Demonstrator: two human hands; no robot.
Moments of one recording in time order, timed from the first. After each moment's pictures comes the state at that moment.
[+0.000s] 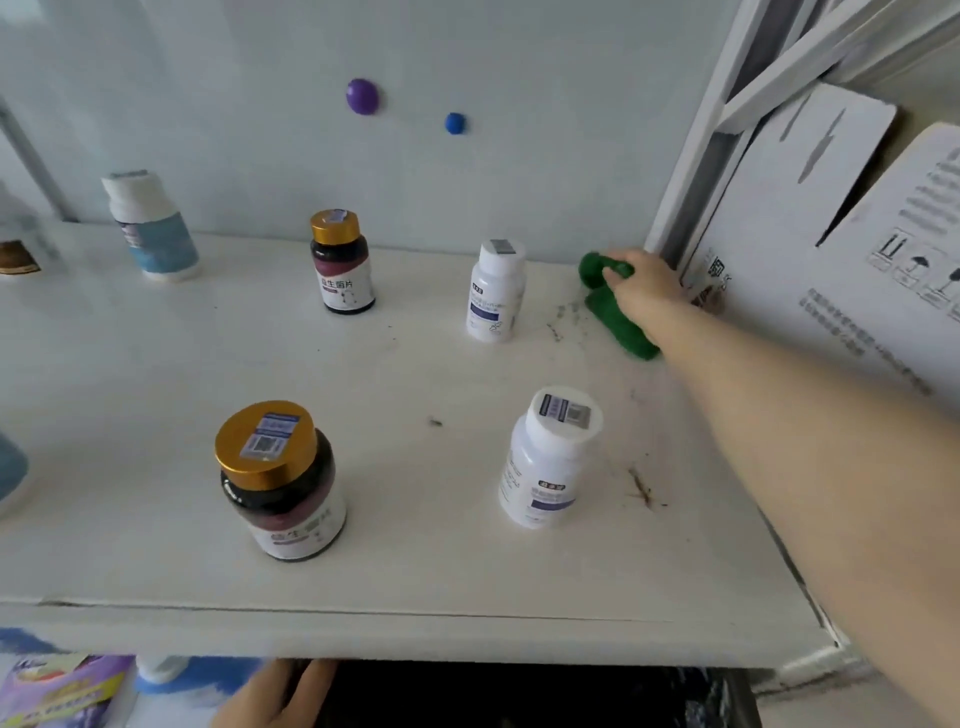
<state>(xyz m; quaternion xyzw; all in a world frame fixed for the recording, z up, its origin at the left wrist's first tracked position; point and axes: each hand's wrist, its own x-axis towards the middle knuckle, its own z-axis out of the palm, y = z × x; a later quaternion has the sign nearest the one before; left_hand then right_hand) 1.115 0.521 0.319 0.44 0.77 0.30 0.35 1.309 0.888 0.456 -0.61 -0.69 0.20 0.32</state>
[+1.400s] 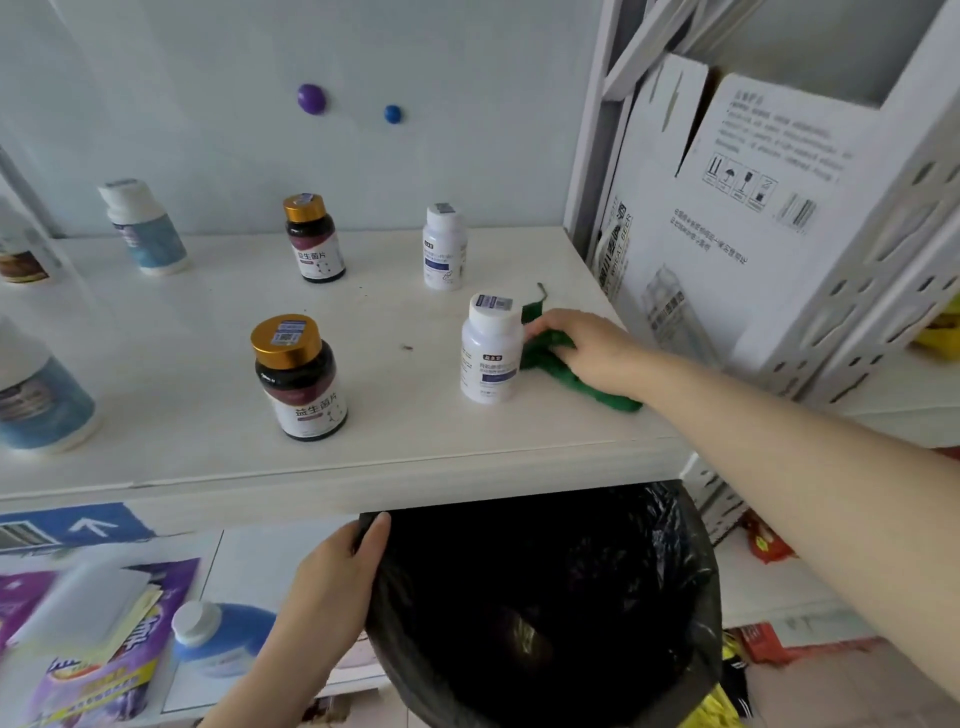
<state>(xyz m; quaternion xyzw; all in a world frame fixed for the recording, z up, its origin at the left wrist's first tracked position) 1.160 0.506 0.358 0.39 0.76 0.37 0.36 1.359 0.709 0.443 -0.46 -0.84 0.24 0.17</state>
